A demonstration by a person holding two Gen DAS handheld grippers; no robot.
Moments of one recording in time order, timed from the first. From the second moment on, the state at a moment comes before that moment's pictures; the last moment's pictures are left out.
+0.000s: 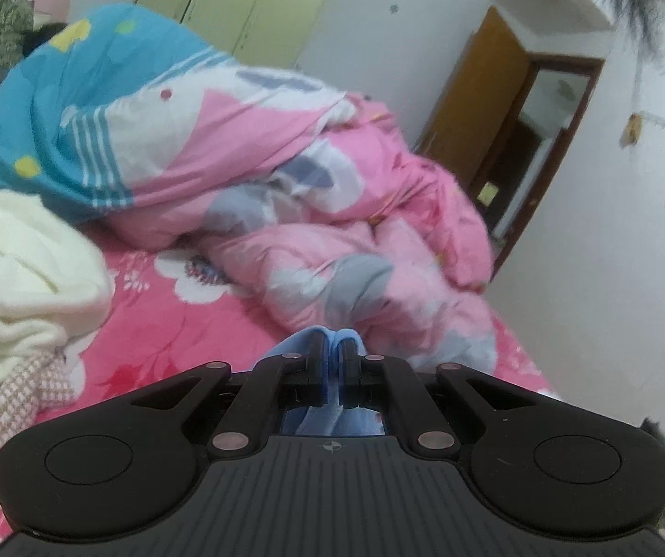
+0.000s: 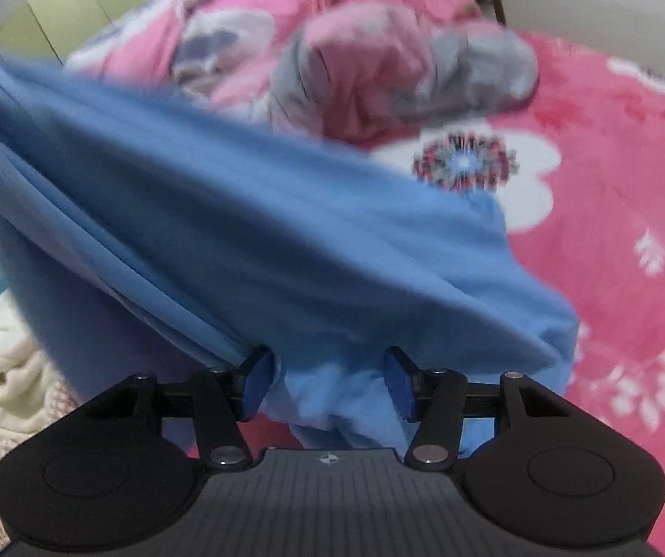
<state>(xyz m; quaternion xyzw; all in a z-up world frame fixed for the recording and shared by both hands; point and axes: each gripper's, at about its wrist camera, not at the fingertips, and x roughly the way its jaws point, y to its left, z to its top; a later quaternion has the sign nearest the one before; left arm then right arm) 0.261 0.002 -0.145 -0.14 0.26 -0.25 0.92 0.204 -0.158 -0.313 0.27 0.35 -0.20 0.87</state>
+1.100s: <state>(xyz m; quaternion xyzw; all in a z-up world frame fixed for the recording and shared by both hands) 0.065 0.040 0.067 -0.14 0.09 -0.09 0.98 0.011 -0.306 0.019 0.04 0.14 -0.04 0.99</state>
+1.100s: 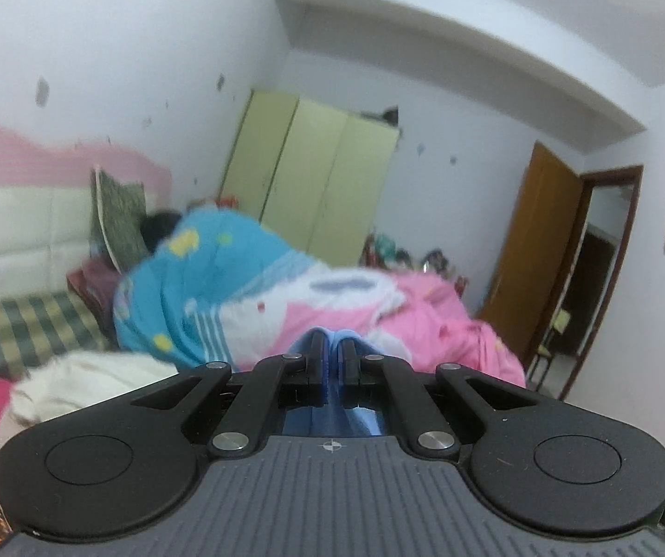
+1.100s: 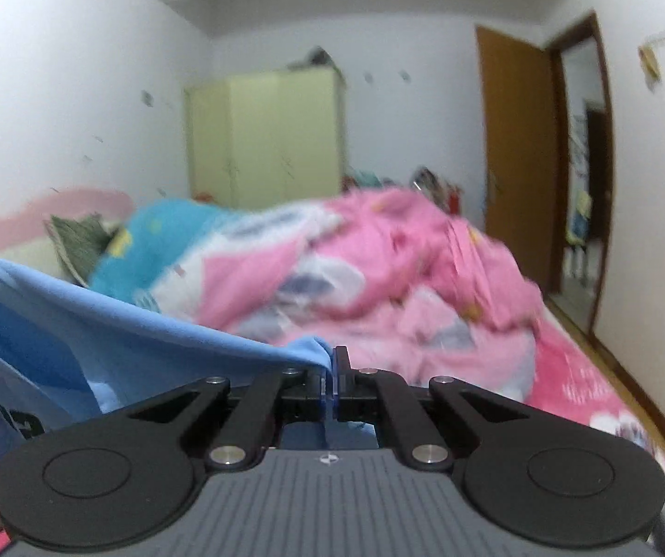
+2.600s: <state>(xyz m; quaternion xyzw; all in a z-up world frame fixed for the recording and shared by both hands) 0.363 0.000 -0.158 -0.11 0.27 -0.16 0.94 0.253 -0.351 -0.162 0.17 0.30 -0.16 0.93</state>
